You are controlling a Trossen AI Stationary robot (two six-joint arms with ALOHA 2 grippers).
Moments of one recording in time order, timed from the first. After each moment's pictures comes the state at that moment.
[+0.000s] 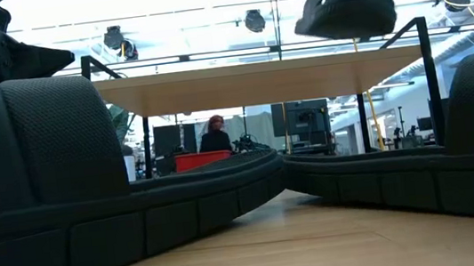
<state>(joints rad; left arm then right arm) -0.23 0.01 0.01 0.05 -0.26 0.10 -0.42 1.64 1.70 -1.59 -0.73 -0.36</state>
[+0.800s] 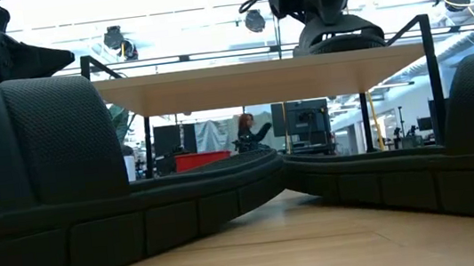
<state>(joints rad) -0.23 0.01 0.01 0.05 -0.26 0.12 -0.48 1.75 1.70 -1.59 -0.69 -0.43</state>
